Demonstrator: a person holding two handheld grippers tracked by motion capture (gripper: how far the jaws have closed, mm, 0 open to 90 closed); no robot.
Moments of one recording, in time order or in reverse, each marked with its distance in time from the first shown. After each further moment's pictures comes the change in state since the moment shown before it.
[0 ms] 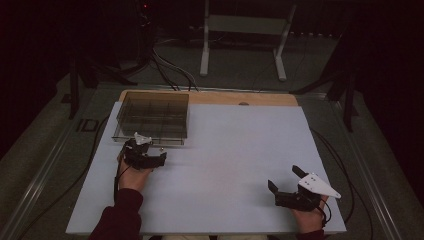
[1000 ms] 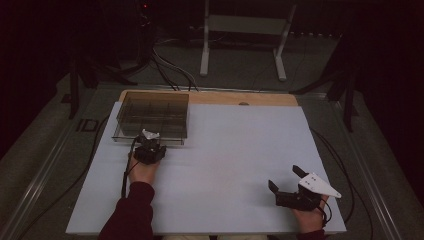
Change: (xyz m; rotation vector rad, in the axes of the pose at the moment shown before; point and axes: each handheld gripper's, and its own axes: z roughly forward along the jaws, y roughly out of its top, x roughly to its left) left arm -0.010 0.009 0.030 0.027 0.032 -0.032; right arm -0.001 0.000 0.000 0.004 0.001 0.001
